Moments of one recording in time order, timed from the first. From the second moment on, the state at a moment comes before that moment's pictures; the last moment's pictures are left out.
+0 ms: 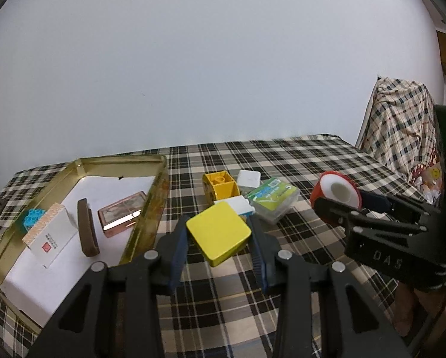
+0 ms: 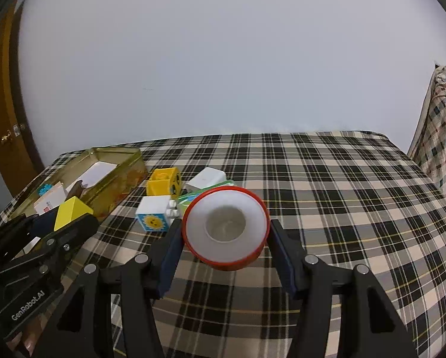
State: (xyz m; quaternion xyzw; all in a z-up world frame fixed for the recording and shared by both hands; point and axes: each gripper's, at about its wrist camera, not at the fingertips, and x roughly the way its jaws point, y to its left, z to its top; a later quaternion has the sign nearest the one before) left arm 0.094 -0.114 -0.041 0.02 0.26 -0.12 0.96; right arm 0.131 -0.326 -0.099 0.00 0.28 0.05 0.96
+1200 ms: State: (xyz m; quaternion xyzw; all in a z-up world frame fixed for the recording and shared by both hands) left arm 0.069 -0.072 -0.032 0.01 0.21 -0.08 0.97; right arm 0.105 -0.269 -0.097 -0.04 0.25 0.08 0.96
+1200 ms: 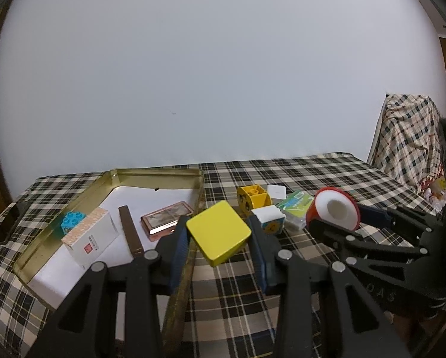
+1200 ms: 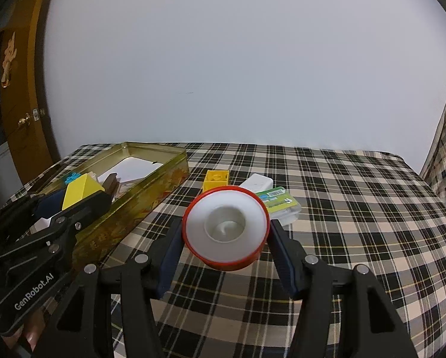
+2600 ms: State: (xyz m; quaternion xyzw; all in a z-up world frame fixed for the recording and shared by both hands) left arm 0.060 -0.023 -0.031 0.00 0.19 -0.04 0.98; right arm 0.090 -0.214 -0.100 -0.06 0.23 0.15 0.96
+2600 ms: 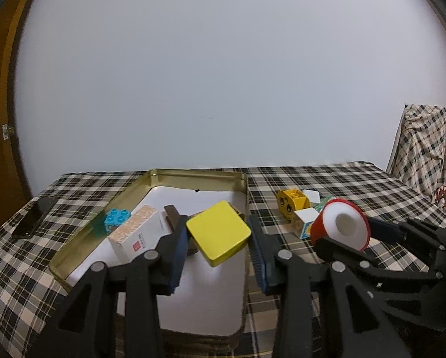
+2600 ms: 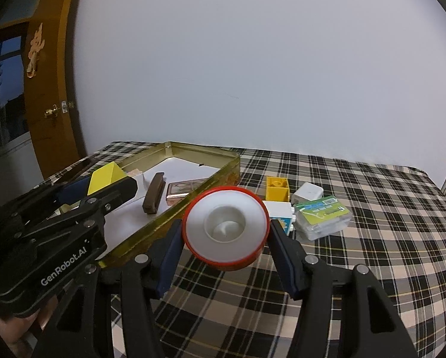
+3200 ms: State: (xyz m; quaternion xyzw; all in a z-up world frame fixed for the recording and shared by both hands) left arm 0.056 -0.001 -0.031 -0.01 0.19 -0.02 0.98; right arm 0.082 -0.188 -0.101 -0.06 0.22 0.16 0.96
